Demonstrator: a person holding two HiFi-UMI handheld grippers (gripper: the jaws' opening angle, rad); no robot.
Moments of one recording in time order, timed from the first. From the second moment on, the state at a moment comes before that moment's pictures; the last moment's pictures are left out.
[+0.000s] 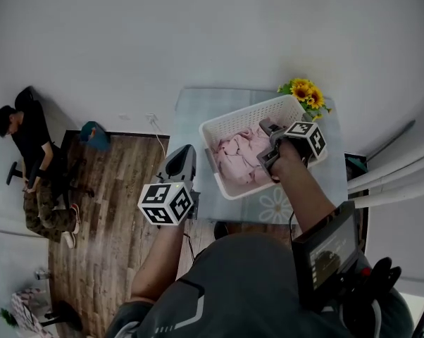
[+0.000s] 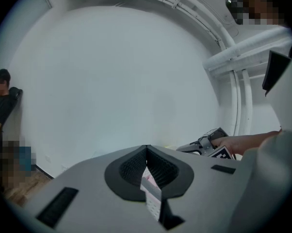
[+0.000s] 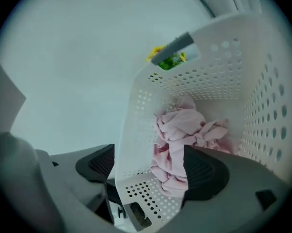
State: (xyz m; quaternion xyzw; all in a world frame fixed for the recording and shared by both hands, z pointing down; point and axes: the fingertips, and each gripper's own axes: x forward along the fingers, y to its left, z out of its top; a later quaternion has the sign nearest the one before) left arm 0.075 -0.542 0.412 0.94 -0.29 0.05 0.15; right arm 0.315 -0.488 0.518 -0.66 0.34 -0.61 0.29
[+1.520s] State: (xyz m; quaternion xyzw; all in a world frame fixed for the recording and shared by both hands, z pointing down) left arm 0.091 -0.338 0.323 0.97 -0.23 -0.01 0.09; right arm 0.251 -0.282 0.286 -0.66 0.75 -0.06 0.04
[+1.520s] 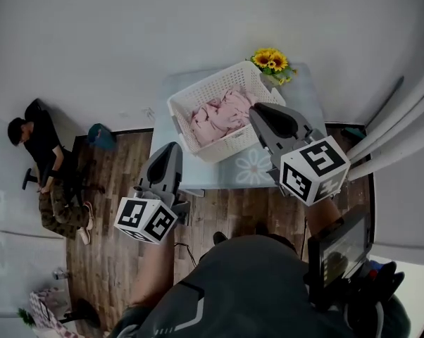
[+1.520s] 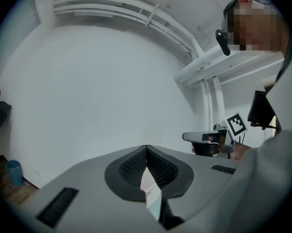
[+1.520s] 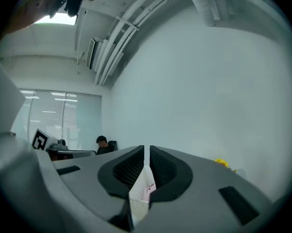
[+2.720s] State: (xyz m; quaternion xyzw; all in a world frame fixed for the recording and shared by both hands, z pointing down) left arm 0.025 -0.335 0.310 0.98 -0.20 -0.02 0.07; right arm 0.178 -0.264 0.275 -0.69 0.72 -0.02 0.00
